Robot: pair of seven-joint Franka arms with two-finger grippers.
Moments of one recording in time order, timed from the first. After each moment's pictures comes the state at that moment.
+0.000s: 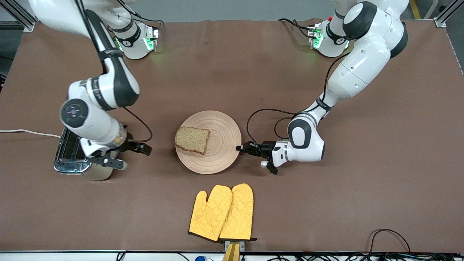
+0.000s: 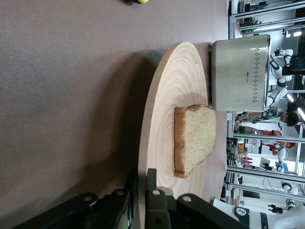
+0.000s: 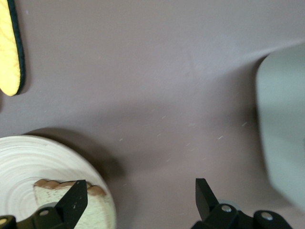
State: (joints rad) left arm -0.08 1.03 -0.52 -1.50 -1.07 2.36 0.72; right arm 0.22 0.38 0.06 -1.75 0.01 2.14 0.54
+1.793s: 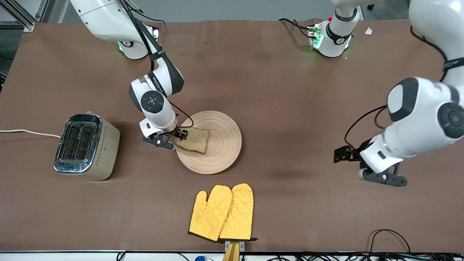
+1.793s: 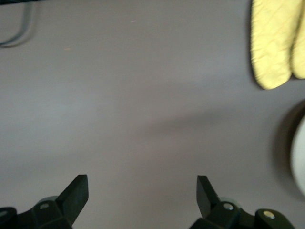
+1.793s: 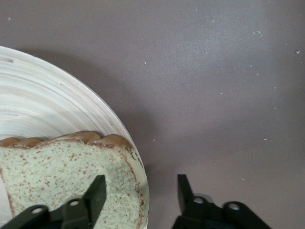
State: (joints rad) left arm 0.14 0.45 -0.40 -1.40 0.09 1.88 -0.04; right arm 0.43 0.43 0.05 -1.98 -0.10 2.38 0.85
